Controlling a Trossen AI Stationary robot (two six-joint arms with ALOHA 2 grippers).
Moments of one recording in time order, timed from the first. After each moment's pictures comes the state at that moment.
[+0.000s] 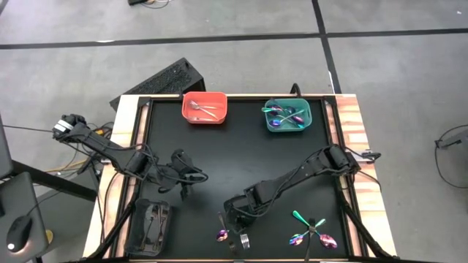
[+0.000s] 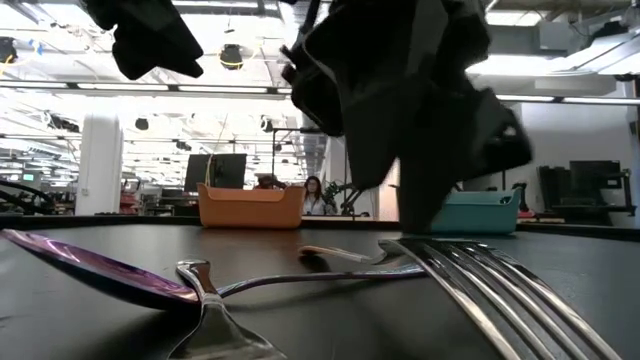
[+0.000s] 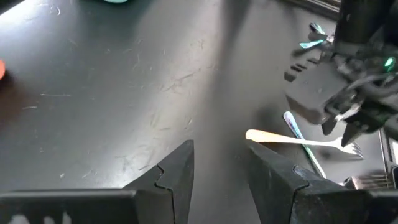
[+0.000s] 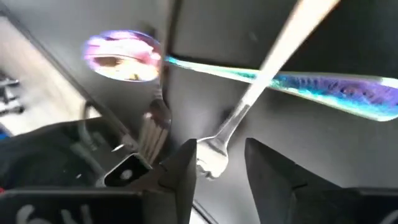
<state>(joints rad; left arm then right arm) -0.42 1.13 0.81 -0.45 -0.48 -0.68 0.39 2.14 1.57 -0.52 -0.37 1.31</state>
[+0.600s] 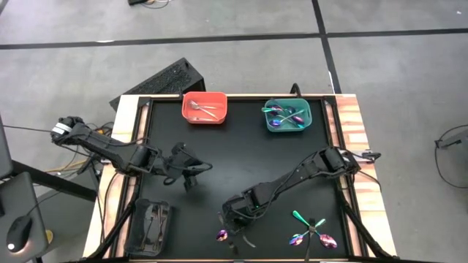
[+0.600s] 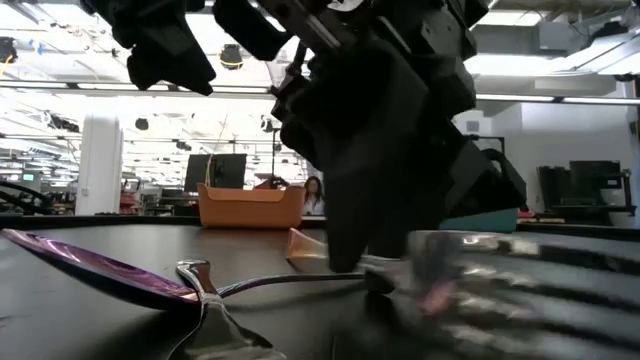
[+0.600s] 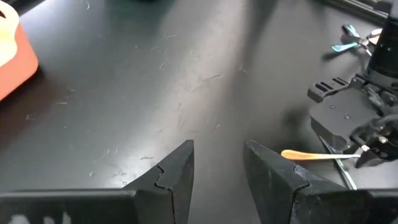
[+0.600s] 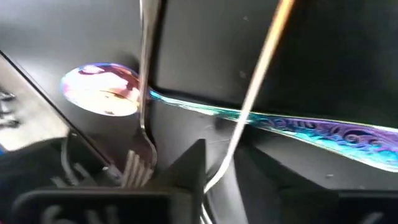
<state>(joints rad) -0.31 1.13 0.81 -0.47 -0.43 -0.65 0.39 2.20 1.57 -0.46 -0.32 1.32</state>
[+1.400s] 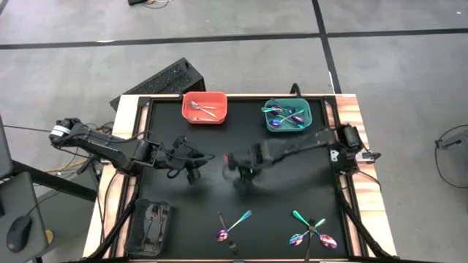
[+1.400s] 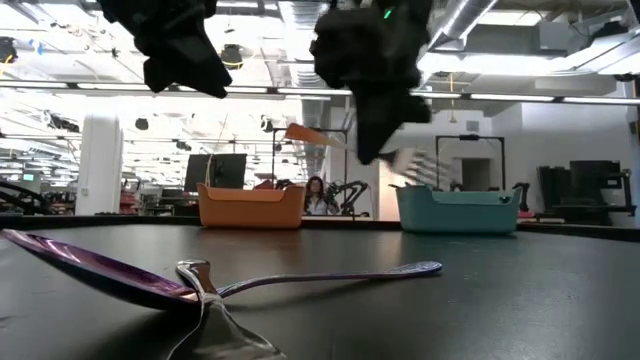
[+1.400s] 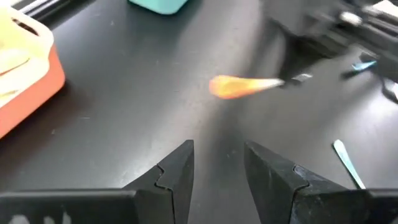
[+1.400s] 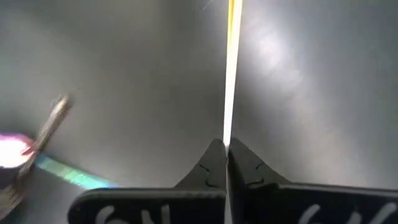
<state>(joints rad) -0.21 1.13 0.82 -0.44 -0.42 -0.58 0.12 1.93 1.57 -0.88 -0.01 0.67</state>
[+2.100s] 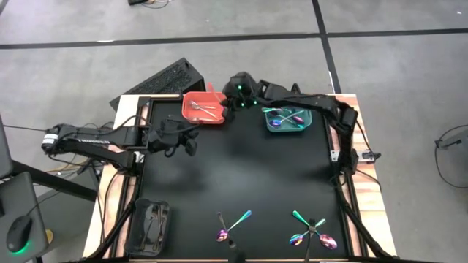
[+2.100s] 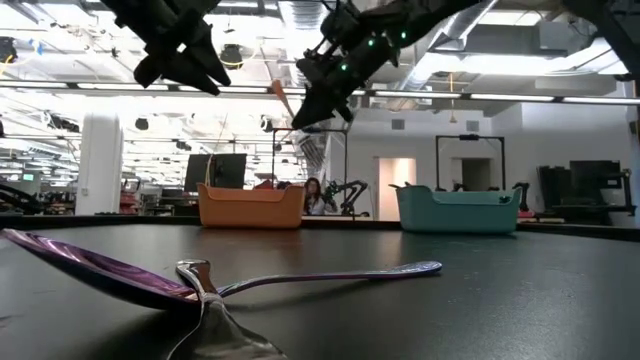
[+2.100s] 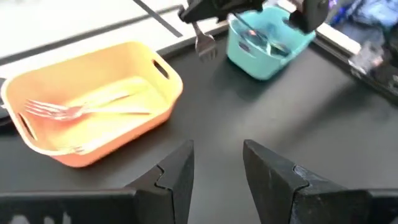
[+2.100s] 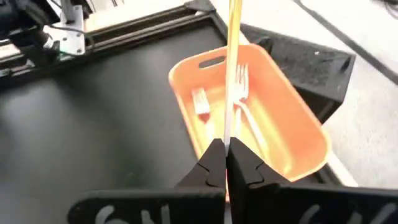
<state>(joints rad) 0.02 1.00 0.82 -0.52 -0.56 -0.66 -0.42 1.96 1.70 -0.35 -0.10 0.03</state>
